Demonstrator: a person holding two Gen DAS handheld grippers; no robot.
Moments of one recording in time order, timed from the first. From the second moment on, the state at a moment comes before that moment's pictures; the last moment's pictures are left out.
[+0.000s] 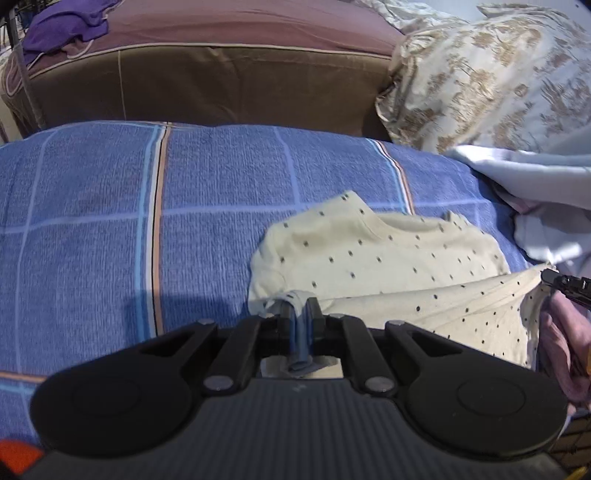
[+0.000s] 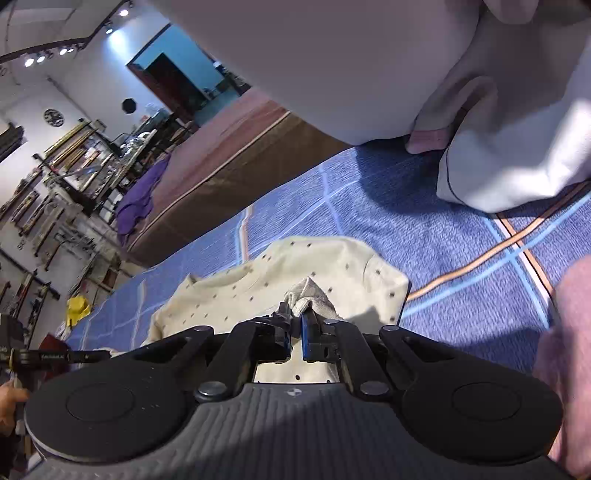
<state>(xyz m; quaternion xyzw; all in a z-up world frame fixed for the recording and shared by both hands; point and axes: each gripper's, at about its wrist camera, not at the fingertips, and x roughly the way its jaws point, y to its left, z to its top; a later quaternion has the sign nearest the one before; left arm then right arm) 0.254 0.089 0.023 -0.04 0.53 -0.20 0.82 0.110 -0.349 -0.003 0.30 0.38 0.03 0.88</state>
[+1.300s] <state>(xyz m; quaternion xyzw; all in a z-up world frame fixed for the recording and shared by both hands) 0.292 -0.001 -0.023 0.17 0.37 -0.07 0.91 0.245 -0.268 -0.034 0.07 0.37 0.05 0.93</state>
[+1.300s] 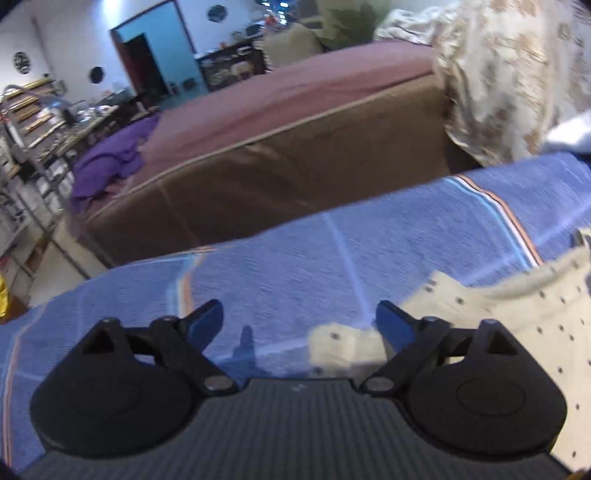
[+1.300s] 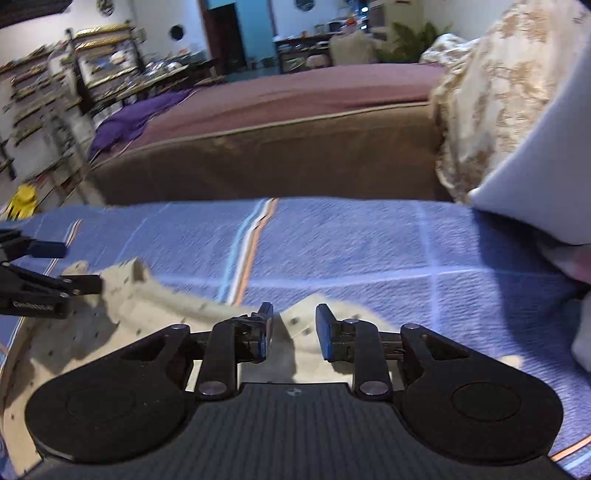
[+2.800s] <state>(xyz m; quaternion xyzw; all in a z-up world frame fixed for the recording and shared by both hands) 0.103 -0.217 -0.032 0.16 0.32 -0.47 0.81 0.138 -0.414 -0.048 0.39 0.44 0.05 0.80</state>
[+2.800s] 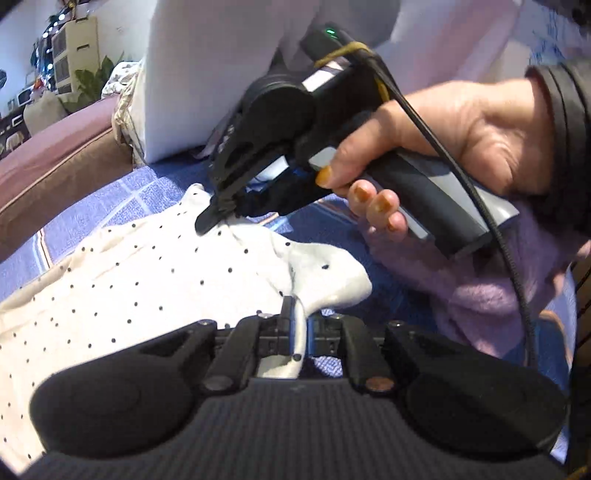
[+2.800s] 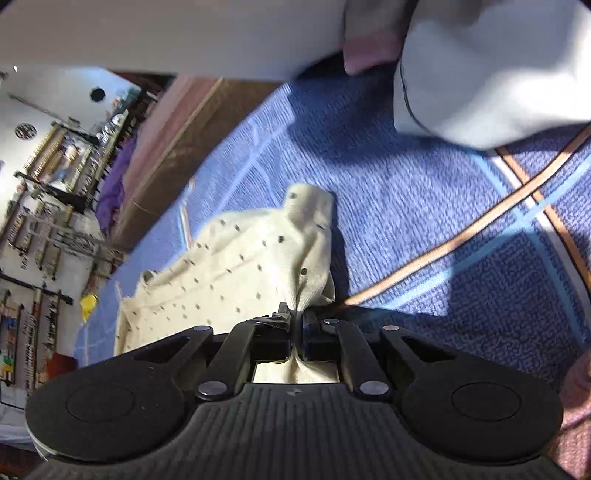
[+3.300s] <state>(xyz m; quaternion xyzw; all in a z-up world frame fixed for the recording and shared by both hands) 0.154 0.087 -0.005 -0.06 0.36 -0.20 0.91 0.227 -0.203 -0.005 0.43 0.42 0.23 0.77</state>
